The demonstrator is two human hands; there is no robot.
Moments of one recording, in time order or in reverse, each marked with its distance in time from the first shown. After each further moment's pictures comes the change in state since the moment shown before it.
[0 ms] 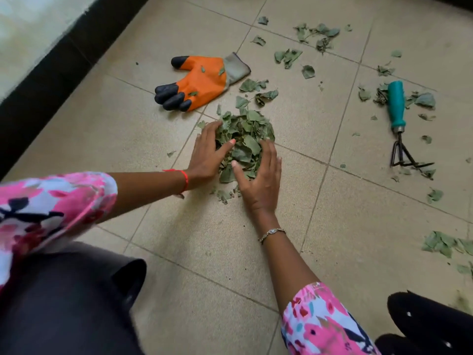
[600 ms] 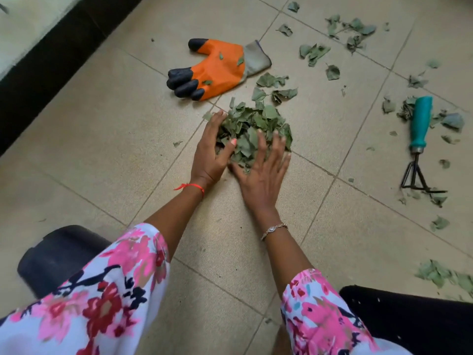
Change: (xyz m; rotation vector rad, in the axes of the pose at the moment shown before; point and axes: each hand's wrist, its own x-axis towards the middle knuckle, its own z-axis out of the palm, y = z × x) left_hand -0.017 0.007 0.006 -0.218 0.245 0.026; right_hand 0.019 0.009 0.008 -0.391 -0.157 -0.149
